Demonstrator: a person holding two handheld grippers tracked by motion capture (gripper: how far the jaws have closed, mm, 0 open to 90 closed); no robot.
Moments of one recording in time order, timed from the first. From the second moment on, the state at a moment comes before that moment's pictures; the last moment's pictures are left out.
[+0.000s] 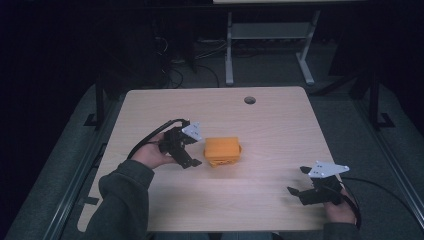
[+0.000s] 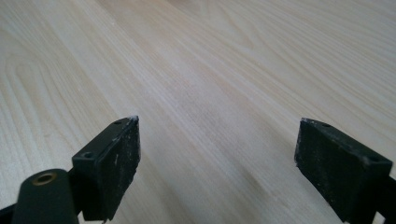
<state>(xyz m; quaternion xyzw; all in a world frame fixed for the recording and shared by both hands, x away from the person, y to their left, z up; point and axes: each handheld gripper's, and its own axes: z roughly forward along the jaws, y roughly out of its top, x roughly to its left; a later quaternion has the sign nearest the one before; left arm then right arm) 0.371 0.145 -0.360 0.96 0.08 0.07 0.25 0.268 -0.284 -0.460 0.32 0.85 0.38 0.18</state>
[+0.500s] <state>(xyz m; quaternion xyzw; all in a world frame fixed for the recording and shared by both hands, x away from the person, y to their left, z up) 0.356 0.160 -0.363 0.96 0.08 0.08 0.25 0.267 -0.286 -0.460 0.34 0.84 0.38 0.17</state>
